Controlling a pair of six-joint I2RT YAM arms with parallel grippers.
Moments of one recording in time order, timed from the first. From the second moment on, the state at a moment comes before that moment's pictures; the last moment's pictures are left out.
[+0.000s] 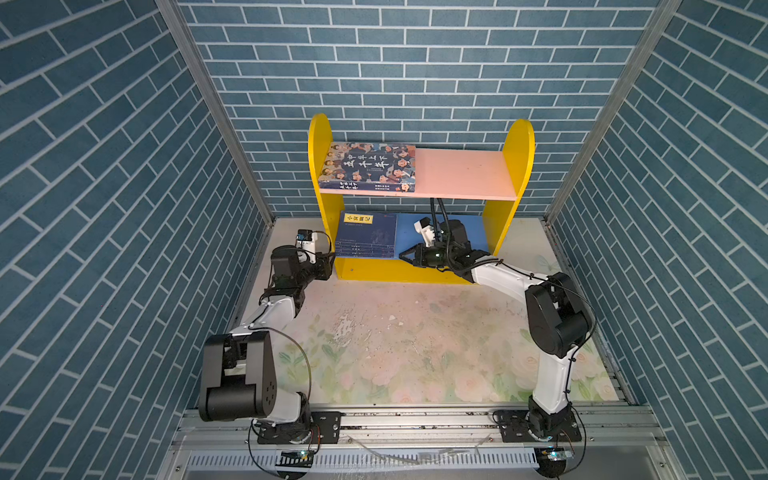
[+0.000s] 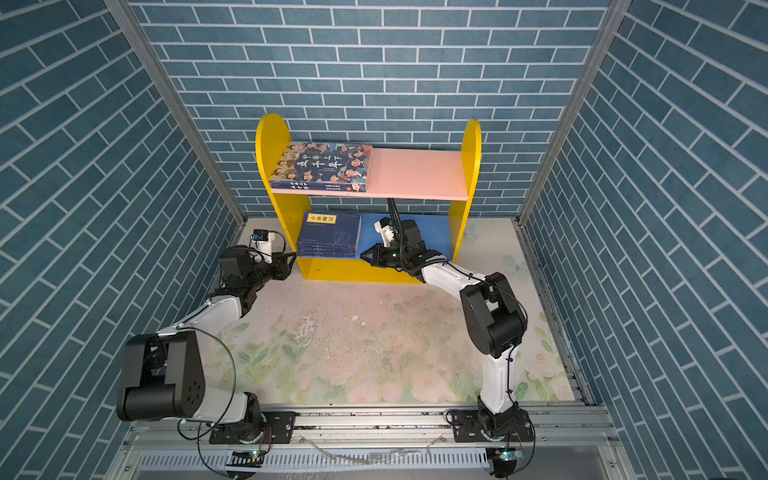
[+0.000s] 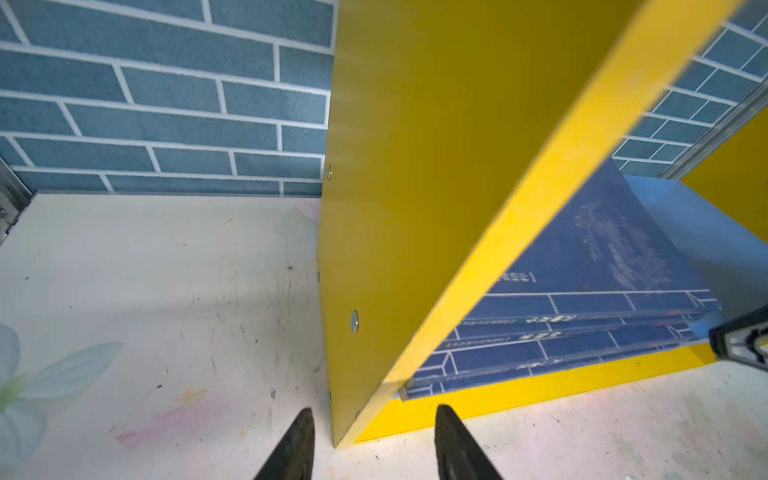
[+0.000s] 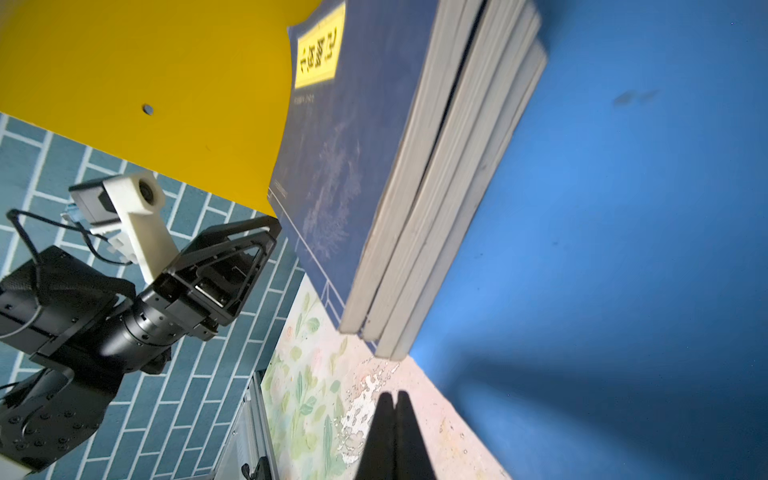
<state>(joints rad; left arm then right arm) 0.07 1.43 0.77 0.26 0.41 -0.07 0.56 1.93 1.39 0.06 -0.65 0.62</state>
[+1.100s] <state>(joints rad) 0.05 1.45 0.74 0.22 0.54 -0.01 0.39 2.63 2.50 -0.16 -0.86 0.75</state>
